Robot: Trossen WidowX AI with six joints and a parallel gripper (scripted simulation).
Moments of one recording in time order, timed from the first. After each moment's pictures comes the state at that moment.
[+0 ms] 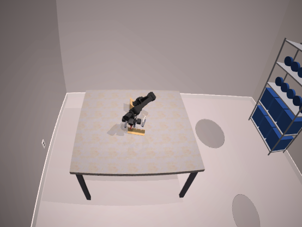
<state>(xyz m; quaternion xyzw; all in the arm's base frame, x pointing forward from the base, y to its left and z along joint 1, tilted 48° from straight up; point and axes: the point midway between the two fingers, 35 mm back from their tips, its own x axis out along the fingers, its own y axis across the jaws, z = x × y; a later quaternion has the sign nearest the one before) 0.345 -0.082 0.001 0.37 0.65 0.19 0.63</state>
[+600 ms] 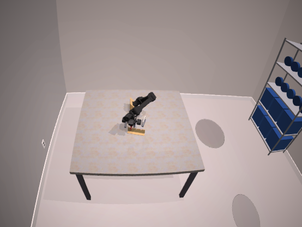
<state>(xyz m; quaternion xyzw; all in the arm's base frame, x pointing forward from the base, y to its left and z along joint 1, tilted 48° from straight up) 0.345 -0.074 -0.005 0.37 0.66 0.20 0.63</state>
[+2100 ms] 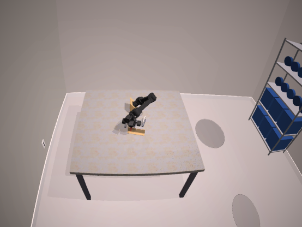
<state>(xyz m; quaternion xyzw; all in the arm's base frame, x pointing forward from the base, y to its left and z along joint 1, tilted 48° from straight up) 0.347 -0.061 -0.017 0.37 0.65 0.20 0.63</state>
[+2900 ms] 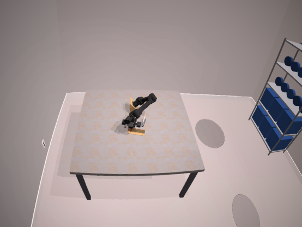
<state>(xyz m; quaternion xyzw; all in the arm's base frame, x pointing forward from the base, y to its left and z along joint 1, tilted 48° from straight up) 0.348 -0.050 -0.028 0.37 0.65 0.20 0.63</state>
